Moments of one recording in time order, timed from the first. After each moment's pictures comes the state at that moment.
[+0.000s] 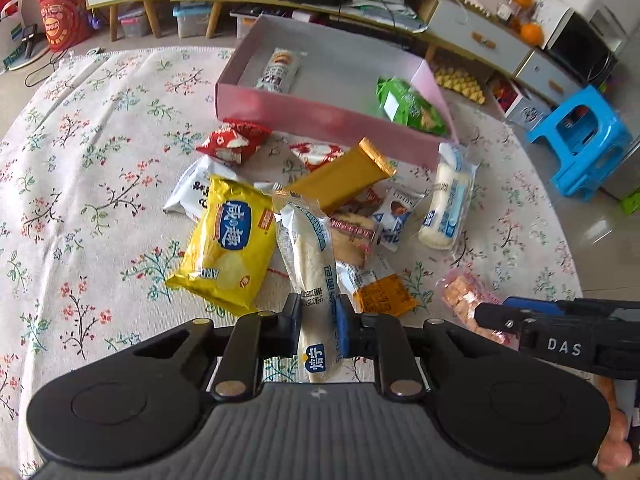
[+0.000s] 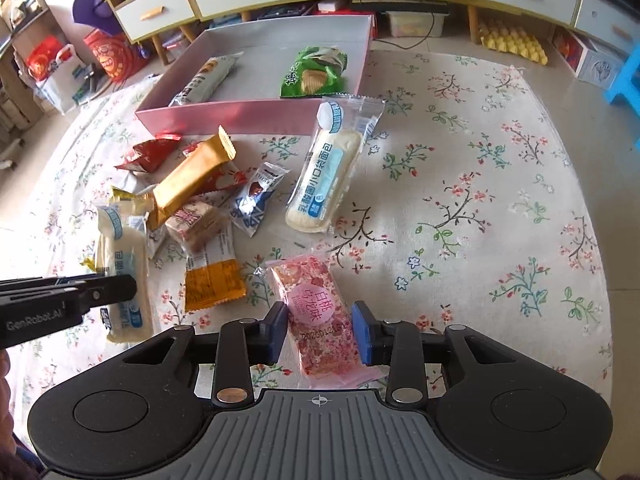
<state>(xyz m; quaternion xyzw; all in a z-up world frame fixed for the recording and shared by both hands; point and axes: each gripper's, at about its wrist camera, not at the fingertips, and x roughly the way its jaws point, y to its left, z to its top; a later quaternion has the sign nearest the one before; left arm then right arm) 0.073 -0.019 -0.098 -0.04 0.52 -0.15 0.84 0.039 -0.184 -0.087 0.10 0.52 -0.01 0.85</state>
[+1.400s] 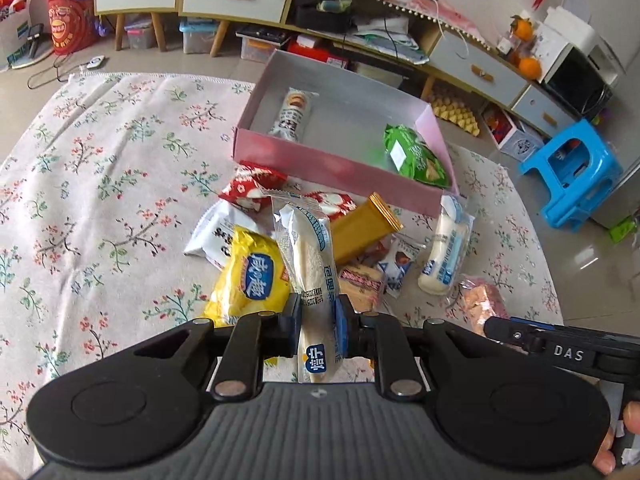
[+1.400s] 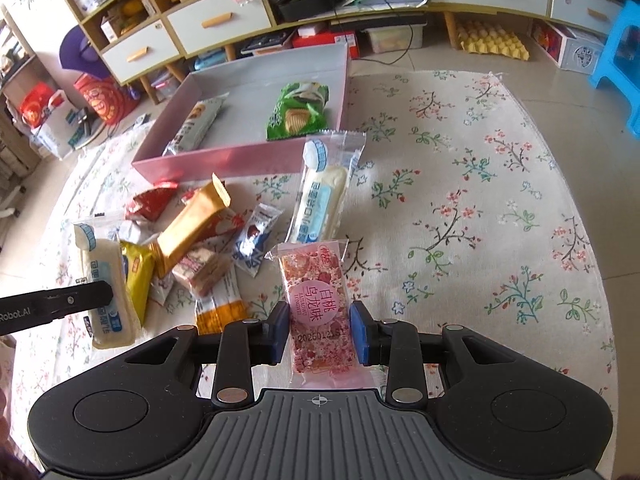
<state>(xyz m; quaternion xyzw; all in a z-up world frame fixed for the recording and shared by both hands) 0.086 0.004 -0.076 -0.07 0.49 -0.15 0.86 0.043 -0.197 -0.070 0.15 0.49 -0.03 0.86</state>
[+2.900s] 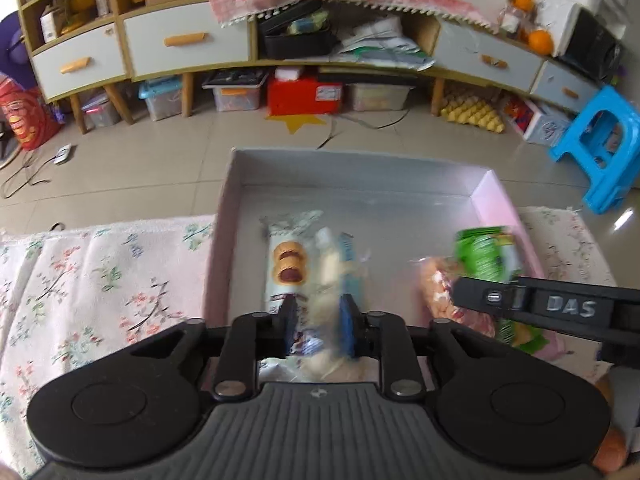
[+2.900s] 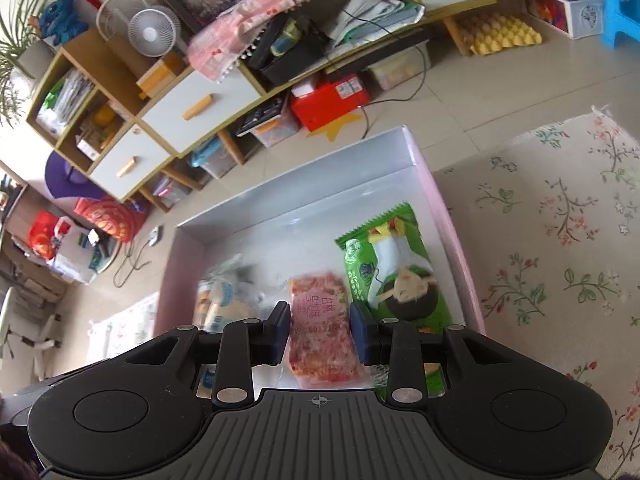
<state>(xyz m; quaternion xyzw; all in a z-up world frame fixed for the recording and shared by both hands) 0.248 -0.045 -0.096 0.05 0.46 -0.16 0.87 0.233 -0.204 -0.103 0.30 0.41 -0.05 0.86</state>
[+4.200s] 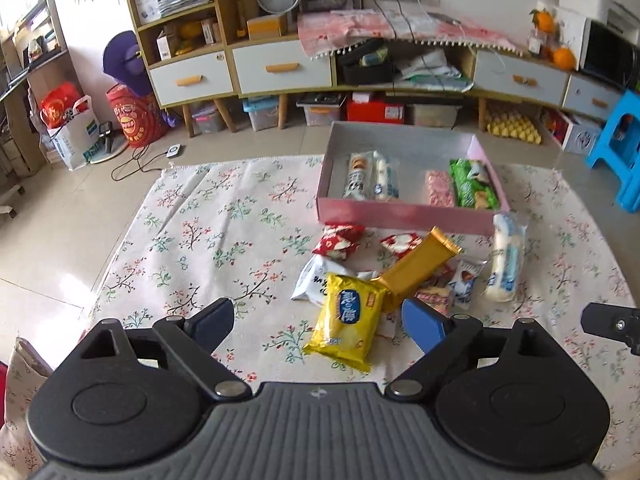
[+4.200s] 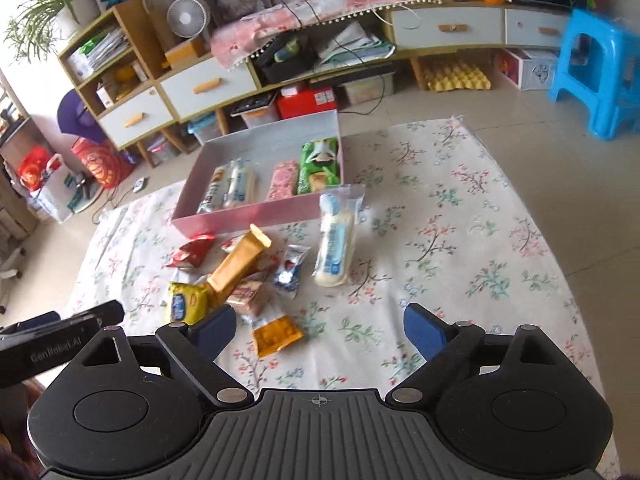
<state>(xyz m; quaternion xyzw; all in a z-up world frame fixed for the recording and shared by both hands) 0.048 0.003 -0.018 0.07 0.41 -0.05 0.91 -0.011 -0.166 -0.009 0.18 0.42 -0.09 0.88</state>
